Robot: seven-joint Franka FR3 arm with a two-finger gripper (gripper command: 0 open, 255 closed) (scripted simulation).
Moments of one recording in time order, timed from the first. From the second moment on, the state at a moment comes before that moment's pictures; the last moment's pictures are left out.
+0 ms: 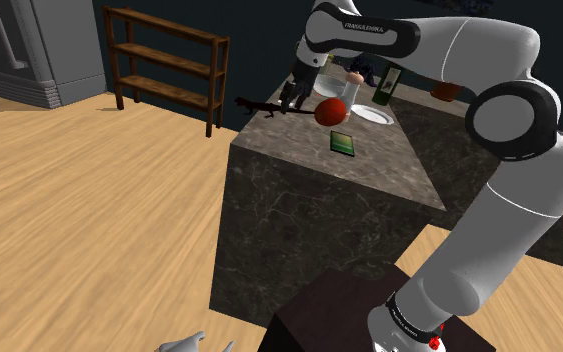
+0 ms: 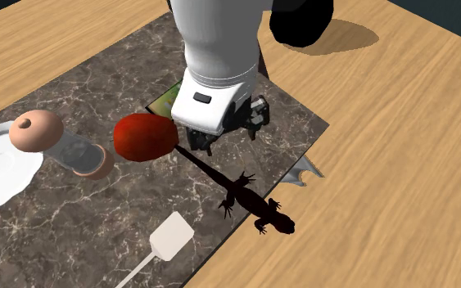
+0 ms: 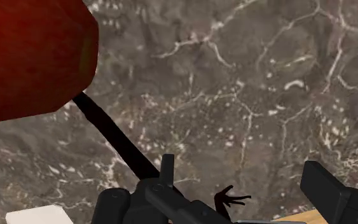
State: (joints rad) arm -0.01 0.09 -0.04 -1.61 0.04 1.82 -0.28
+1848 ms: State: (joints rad) arm -0.03 0.32 -0.04 -1.33 0.09 1.82 -0.32
